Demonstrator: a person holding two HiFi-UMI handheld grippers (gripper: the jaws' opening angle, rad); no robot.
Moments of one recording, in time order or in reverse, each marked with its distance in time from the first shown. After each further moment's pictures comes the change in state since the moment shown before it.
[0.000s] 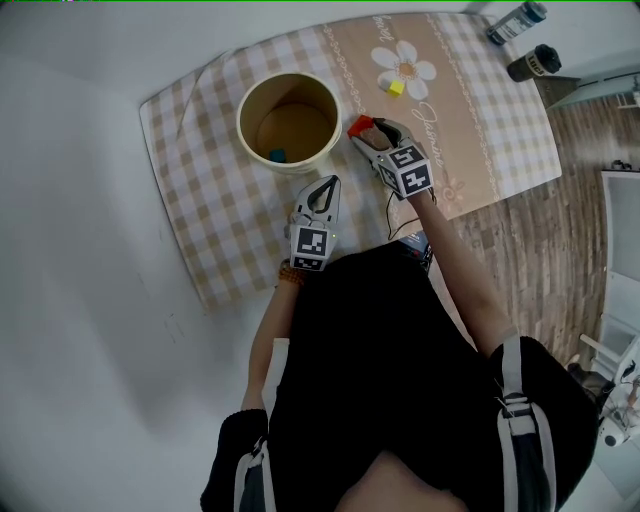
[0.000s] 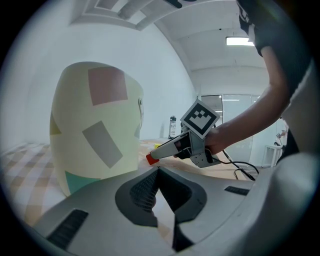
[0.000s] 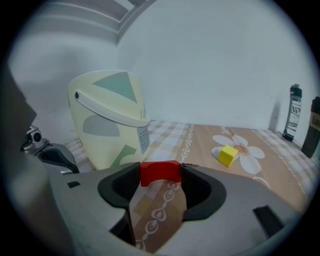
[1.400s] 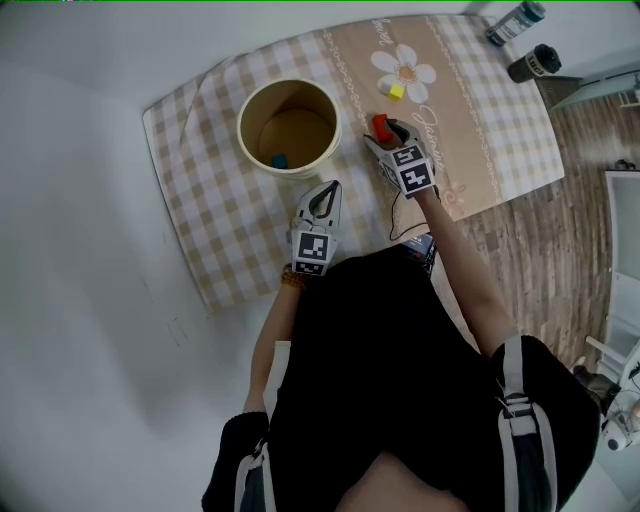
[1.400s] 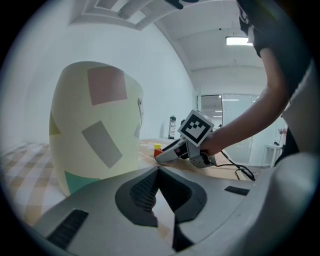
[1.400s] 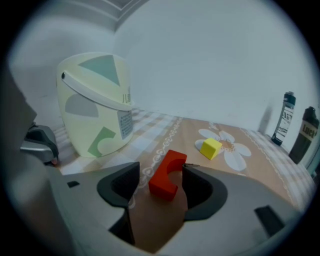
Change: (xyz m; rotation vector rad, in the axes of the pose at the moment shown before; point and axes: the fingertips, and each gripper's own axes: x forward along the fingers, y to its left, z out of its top) left arm -0.001 -0.001 0.000 0.002 0.003 -0.001; right arm 0.003 -0.038 -0.023 -0.051 0.076 -0.112
